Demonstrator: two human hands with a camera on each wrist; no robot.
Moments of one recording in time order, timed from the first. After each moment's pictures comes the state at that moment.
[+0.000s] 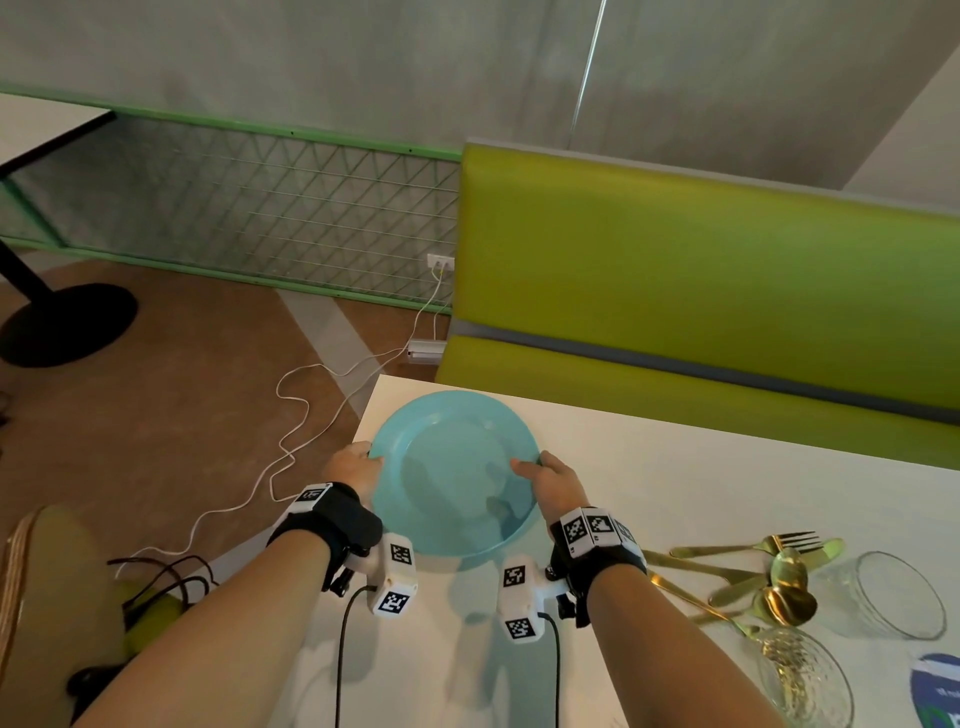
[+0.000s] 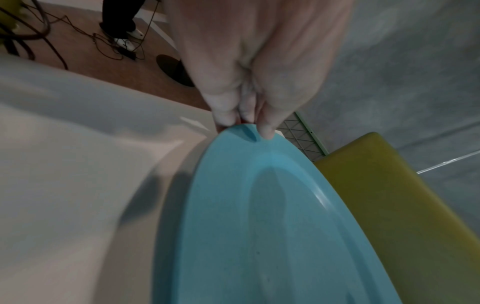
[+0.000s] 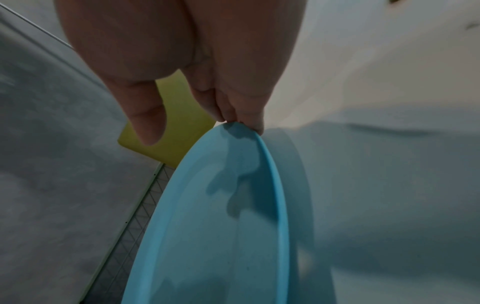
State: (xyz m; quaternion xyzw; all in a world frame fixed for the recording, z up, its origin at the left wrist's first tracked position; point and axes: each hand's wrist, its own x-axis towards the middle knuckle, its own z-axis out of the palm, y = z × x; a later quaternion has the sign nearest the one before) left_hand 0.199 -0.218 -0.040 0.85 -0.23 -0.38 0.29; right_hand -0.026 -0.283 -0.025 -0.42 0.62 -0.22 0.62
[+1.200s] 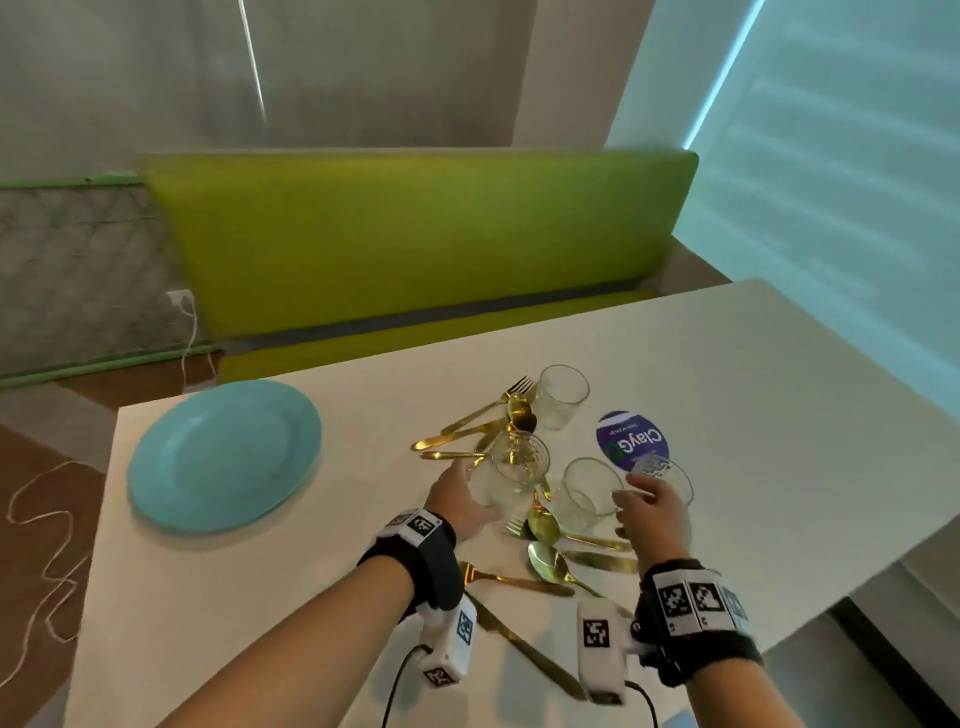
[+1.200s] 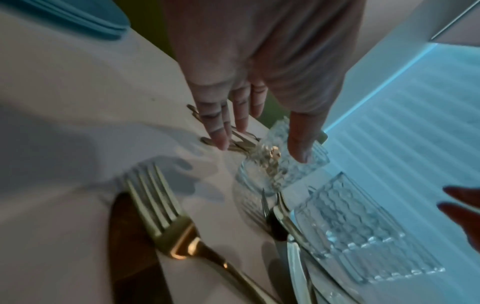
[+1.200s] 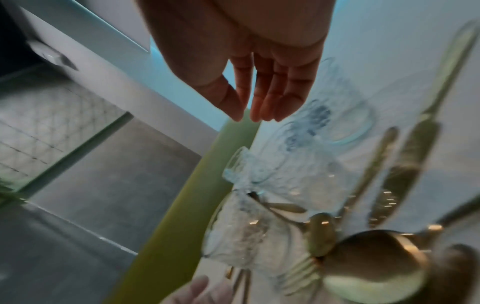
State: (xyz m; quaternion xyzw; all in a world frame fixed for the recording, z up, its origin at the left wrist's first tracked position) left_hand -0.125 -0.142 0.008 0.60 -0.62 -0.49 0.12; right_hand -0.319 -0.070 0.046 -0.25 0.82 -0.41 0.31
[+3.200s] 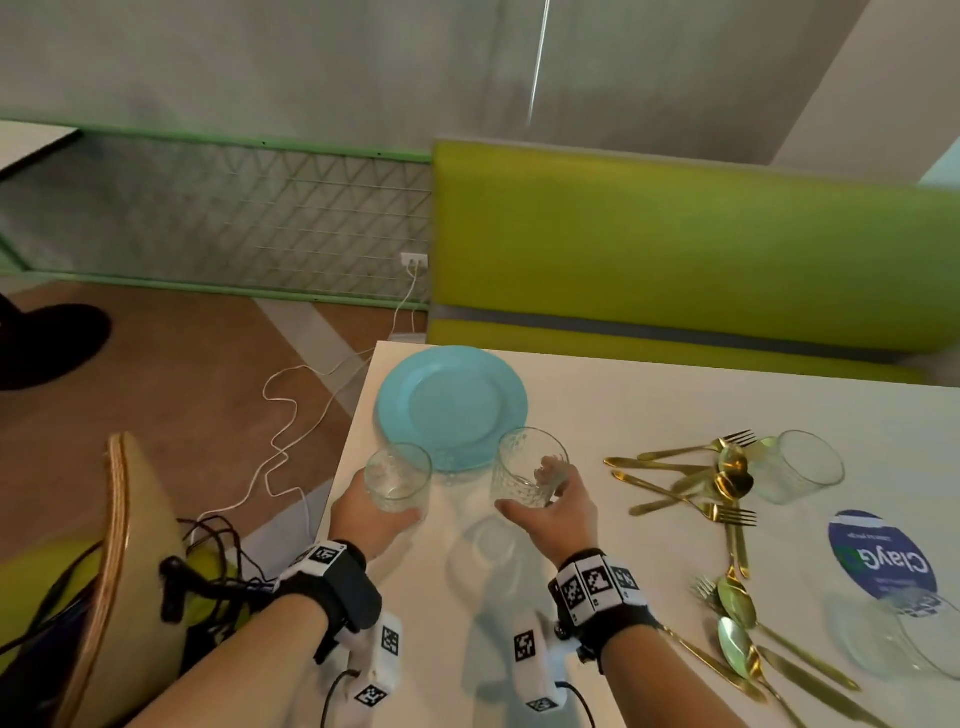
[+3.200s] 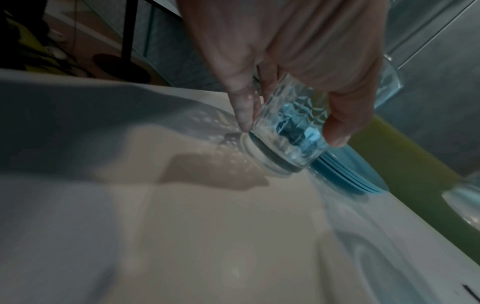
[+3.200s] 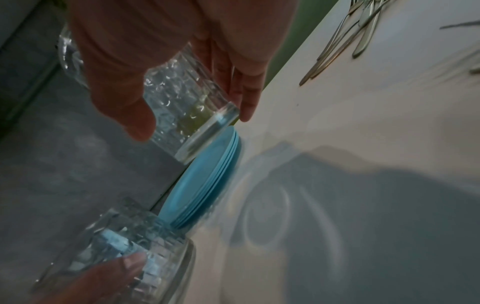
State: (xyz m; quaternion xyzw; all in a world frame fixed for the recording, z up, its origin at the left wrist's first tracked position) left_hand 0.142 -0.079 -0.032 0.81 -0.33 -0.36 0.31; right_hand -0.073 -0.125 0.003 -0.56 0.65 -0.28 0.44
